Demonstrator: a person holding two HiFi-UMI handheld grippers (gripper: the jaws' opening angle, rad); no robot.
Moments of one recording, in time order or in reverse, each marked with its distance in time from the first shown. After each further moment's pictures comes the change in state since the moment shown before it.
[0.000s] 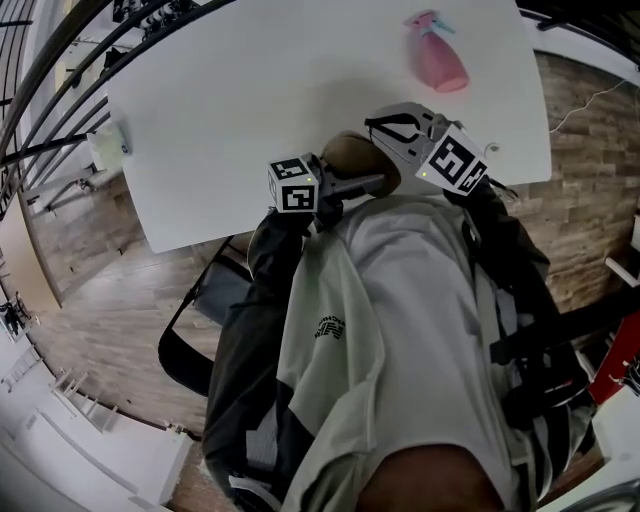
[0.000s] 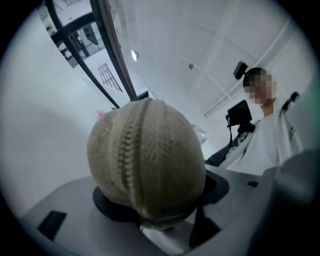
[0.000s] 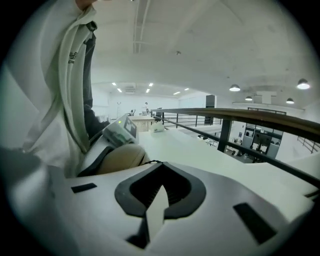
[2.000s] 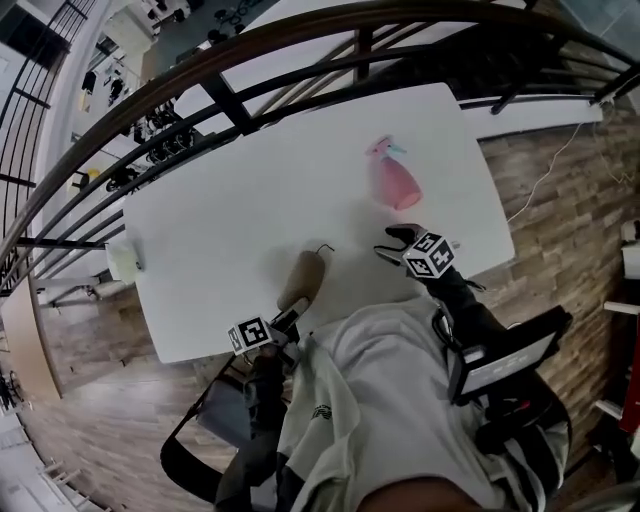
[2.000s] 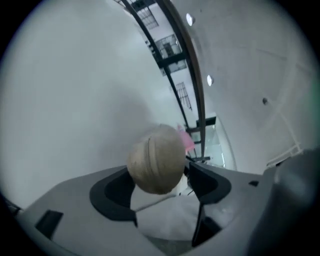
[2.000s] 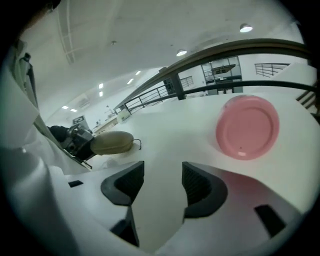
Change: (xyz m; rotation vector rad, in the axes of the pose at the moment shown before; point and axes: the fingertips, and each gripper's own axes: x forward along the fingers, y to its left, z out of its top) left arm -0.153 0.037 -0.064 -0.600 -0.249 0.609; right arm -0.045 -0.022 -0.151 0.620 0.205 -0.199
